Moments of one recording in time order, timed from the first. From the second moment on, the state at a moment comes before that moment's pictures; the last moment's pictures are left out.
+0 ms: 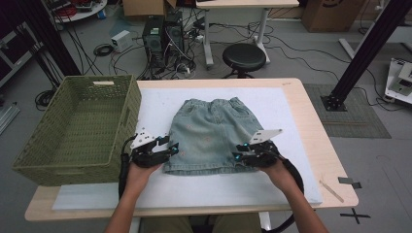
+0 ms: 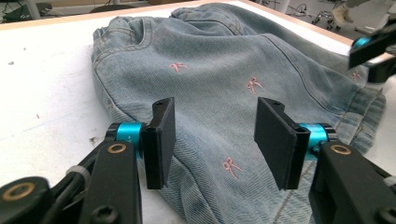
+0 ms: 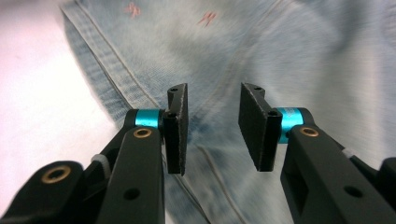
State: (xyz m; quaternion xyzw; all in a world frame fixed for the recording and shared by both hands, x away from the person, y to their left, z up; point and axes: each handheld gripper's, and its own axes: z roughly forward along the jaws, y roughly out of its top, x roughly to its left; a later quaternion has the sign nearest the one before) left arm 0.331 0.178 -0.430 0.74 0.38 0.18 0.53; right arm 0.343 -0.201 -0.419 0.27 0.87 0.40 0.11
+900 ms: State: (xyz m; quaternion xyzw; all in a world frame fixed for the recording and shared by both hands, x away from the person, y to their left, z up) left arm 0.333 0.183 -0.432 0.74 0.39 0.18 0.53; right arm 0.327 -0.160 -0.437 0.23 0.91 0.36 0.05
